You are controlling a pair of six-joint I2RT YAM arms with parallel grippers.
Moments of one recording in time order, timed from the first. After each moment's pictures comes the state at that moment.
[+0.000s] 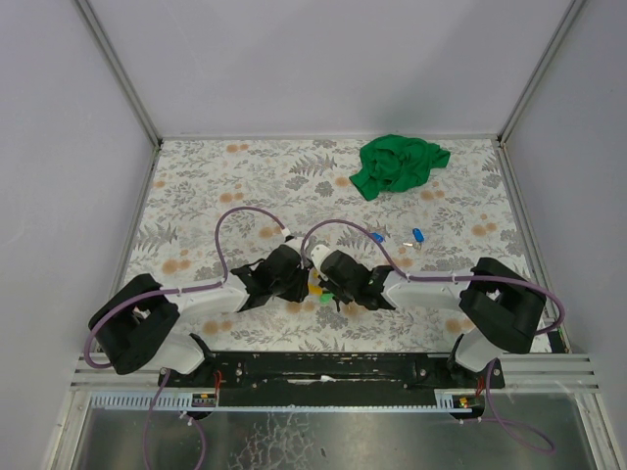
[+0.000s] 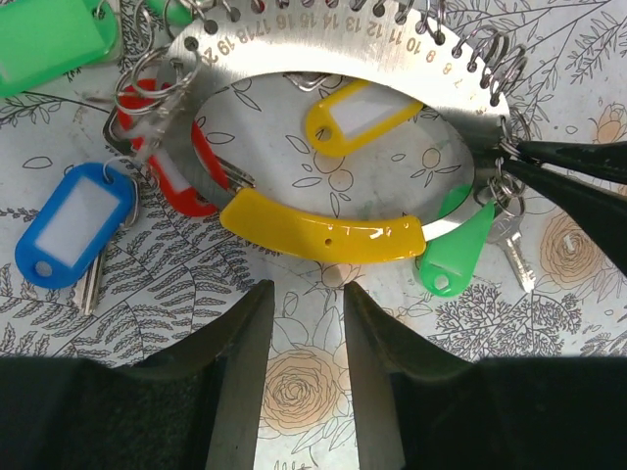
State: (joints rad) left arm -0.81 1.41 0.56 -0.01 -0.04 -0.45; right arm 1.03 1.59 0.77 -0.11 0.25 -0.02
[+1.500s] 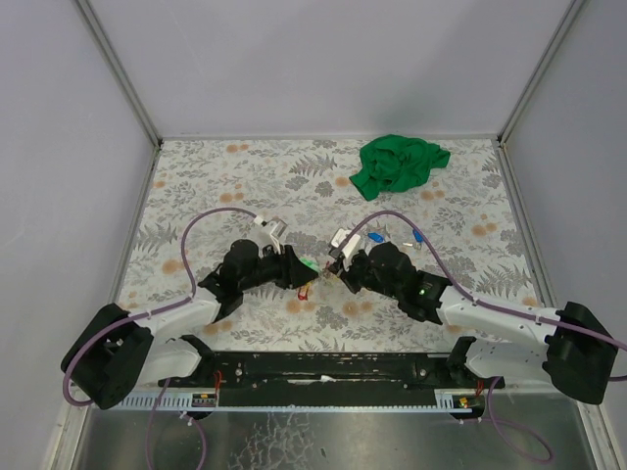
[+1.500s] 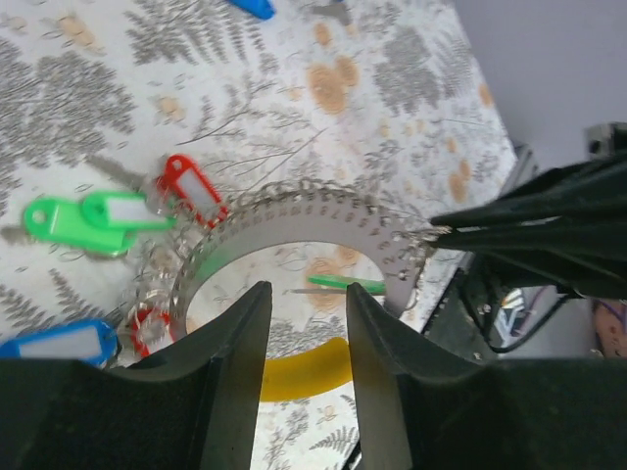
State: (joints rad) left arm -0.60 1.18 0.36 0.44 0.40 -0.63; right arm 0.98 1.15 0.61 0.13 0.00 -0.10
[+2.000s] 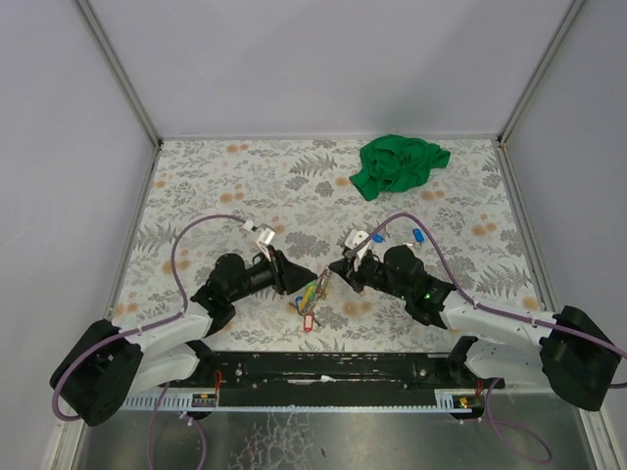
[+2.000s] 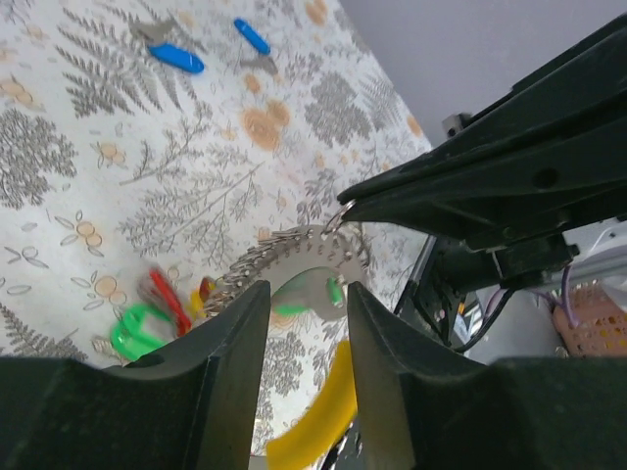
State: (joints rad) left arm -0.63 1.08 0.23 0.70 0.44 -0.71; right arm 0.89 1.12 0.48 0.38 -0.15 -0.09
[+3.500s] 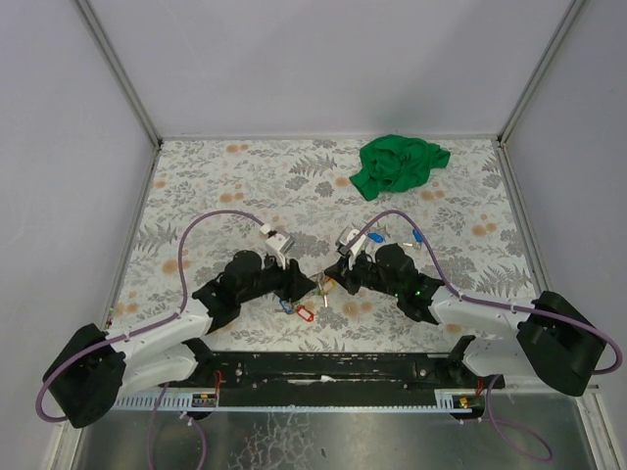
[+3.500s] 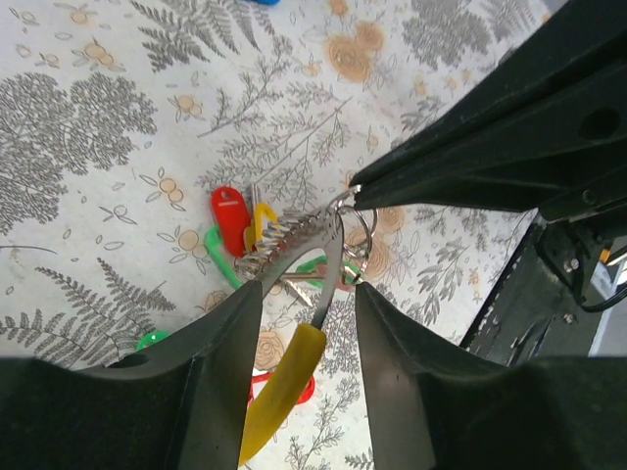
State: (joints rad) left arm -0.72 1.01 0.34 0.31 0.27 -0.41; right arm 0.87 1.24 0.47 0.47 -0.20 0.02
